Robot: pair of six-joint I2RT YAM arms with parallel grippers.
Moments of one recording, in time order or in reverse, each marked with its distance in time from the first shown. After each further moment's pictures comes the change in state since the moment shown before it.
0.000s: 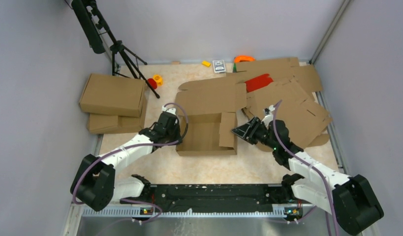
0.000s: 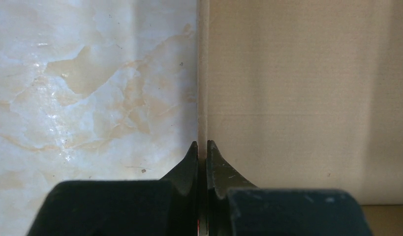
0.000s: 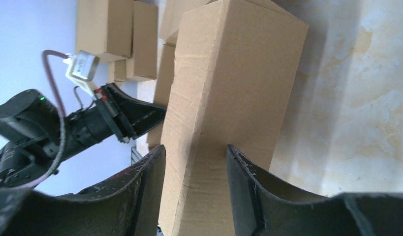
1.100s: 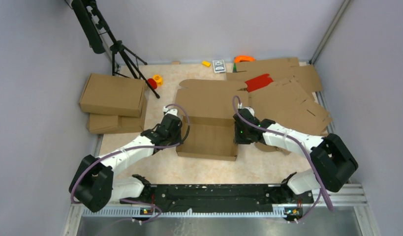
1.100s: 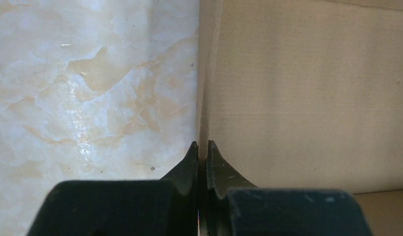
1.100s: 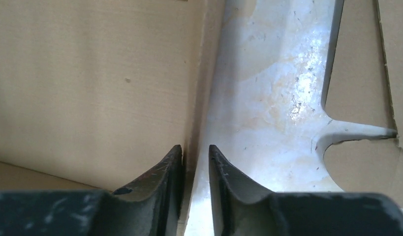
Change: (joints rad) left arm -0.050 -0.011 -0.001 -0.020 -0.132 0.001; right arm 0.230 0.456 0.489 -0.768 0.431 -0.387
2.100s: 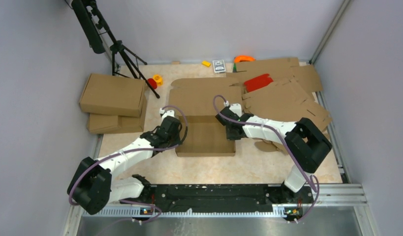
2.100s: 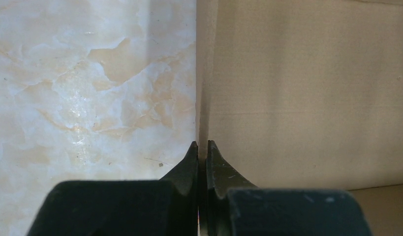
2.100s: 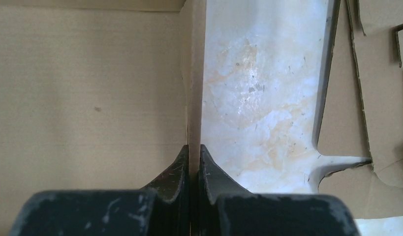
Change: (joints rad) left arm -0.021 -0.033 -0.027 -0.005 -0.079 -0.074; right arm 0.092 0.260 0.207 -0.085 0.251 -0.006
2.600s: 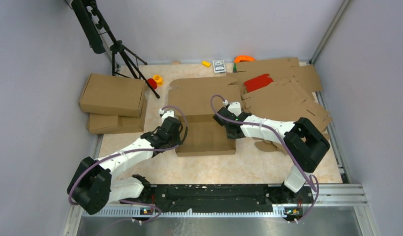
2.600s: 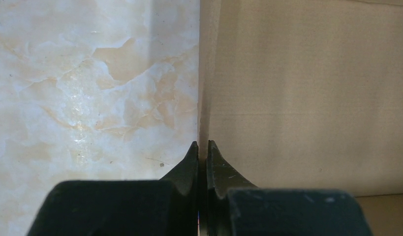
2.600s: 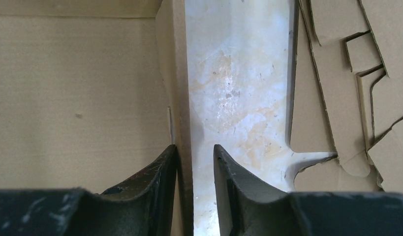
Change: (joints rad) left arm -0.015 0.000 -0.003 0.000 -0.040 -0.027; right arm 0.029 0.031 0.053 -0.070 0.132 0.003
